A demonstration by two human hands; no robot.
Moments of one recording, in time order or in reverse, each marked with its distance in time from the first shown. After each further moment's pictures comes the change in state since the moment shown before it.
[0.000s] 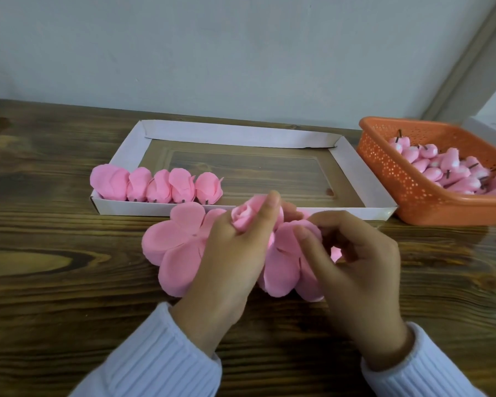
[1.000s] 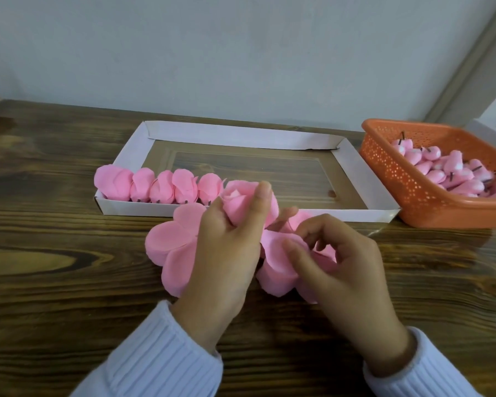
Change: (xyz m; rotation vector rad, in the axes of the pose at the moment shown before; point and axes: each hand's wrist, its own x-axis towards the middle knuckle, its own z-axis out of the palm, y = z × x) left_hand 0.000 0.007 -0.001 -0.196 0.099 0.082; right_hand -0.001 0.000 0.003 0.019 -0.162 0.112
